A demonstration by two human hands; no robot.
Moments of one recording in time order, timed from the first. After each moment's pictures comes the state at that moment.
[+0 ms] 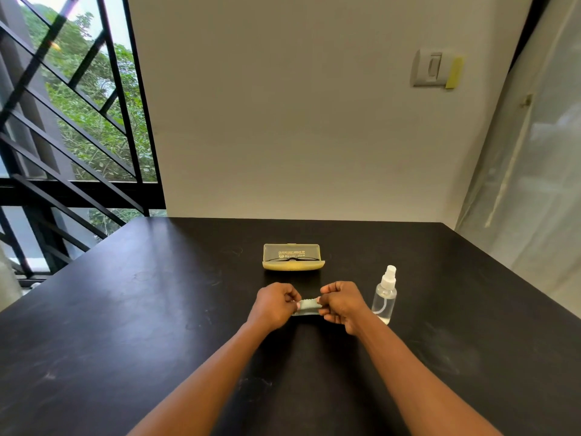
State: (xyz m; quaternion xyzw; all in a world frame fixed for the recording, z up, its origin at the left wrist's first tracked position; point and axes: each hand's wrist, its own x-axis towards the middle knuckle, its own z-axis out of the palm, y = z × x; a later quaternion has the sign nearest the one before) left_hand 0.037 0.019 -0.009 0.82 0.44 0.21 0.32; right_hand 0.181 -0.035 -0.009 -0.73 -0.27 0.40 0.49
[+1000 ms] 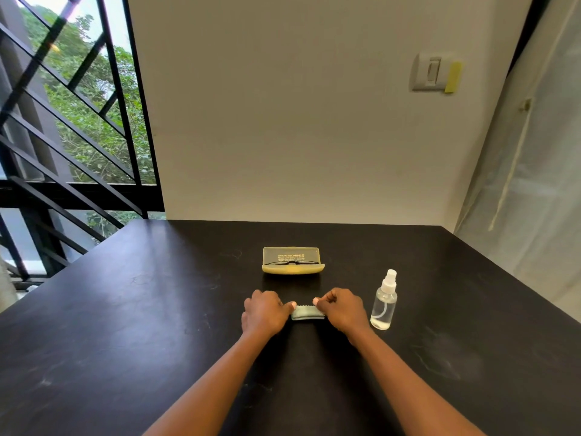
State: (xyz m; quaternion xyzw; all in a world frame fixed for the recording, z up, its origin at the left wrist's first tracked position) left_hand 0.038 0.024 -0.023 0.76 0.57 0.19 0.26; right_hand 0.182 -0.042 -0.020 -0.80 -0.43 0.22 0.35
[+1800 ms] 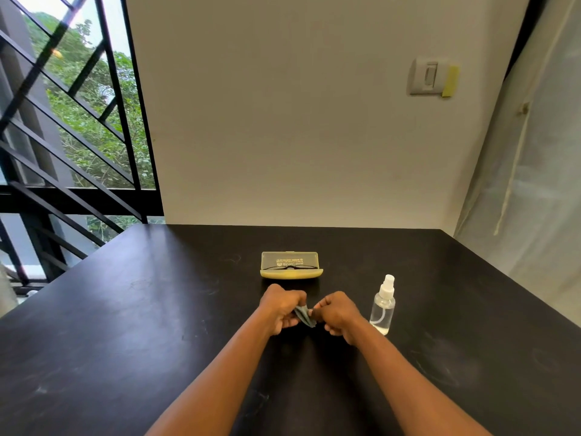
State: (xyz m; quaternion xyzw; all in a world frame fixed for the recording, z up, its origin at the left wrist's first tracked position) left_hand 0.062 0.016 0.016 0.54 0.52 0.23 0.63; right_hand 0.183 -0.031 -0.011 -0.78 -0.37 0.37 0.36
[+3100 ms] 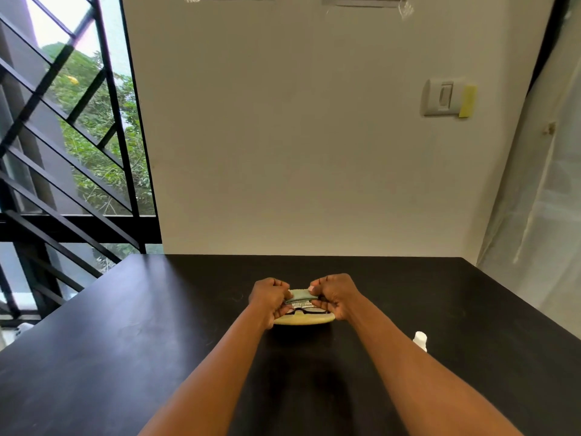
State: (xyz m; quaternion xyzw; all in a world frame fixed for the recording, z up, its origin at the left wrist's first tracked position) left_hand 0.079 0.118 0.047 0.50 0.52 0.35 0.59; right_hand 0.207 0.078 0.050 -0.65 -0.26 0.45 0.56
